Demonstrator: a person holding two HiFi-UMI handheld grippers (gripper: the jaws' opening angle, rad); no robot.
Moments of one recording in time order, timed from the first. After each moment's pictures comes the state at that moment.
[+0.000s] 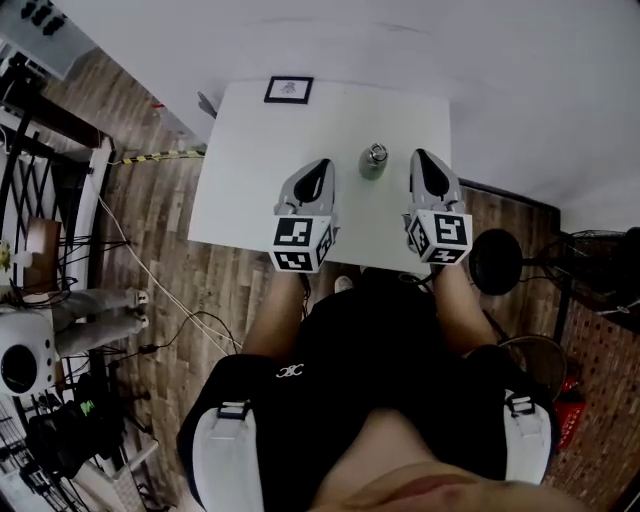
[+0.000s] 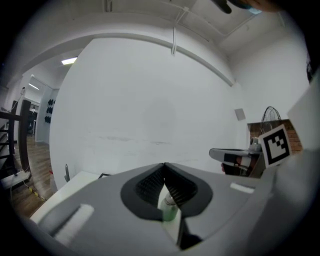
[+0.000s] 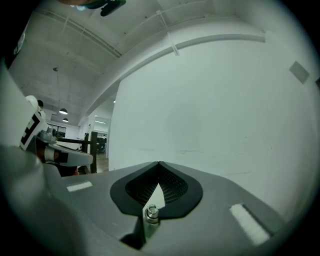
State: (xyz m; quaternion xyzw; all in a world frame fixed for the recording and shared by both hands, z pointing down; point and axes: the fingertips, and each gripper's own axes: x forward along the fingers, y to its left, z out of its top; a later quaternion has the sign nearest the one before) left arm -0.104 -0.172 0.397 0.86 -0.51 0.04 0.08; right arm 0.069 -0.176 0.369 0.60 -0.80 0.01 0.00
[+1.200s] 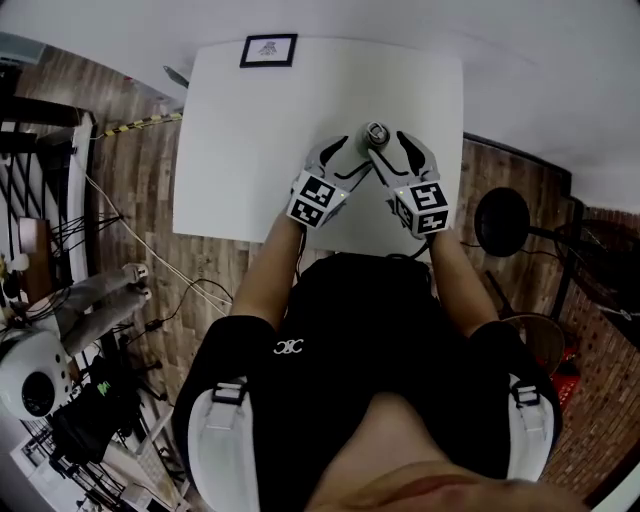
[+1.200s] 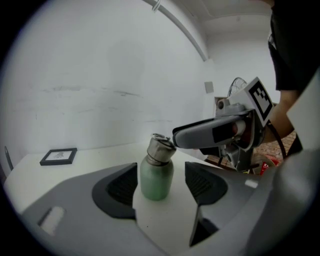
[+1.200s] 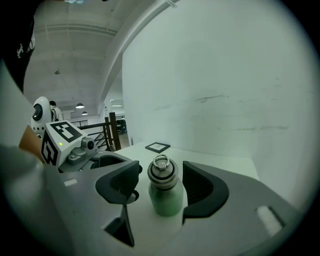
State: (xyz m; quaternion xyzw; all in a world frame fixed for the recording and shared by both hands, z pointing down) left arm -0.015 -0.221 0.581 0.94 -0.29 0.18 0.10; right arm 0.025 -0.231 0.529 0.49 -0.85 0.13 0.12
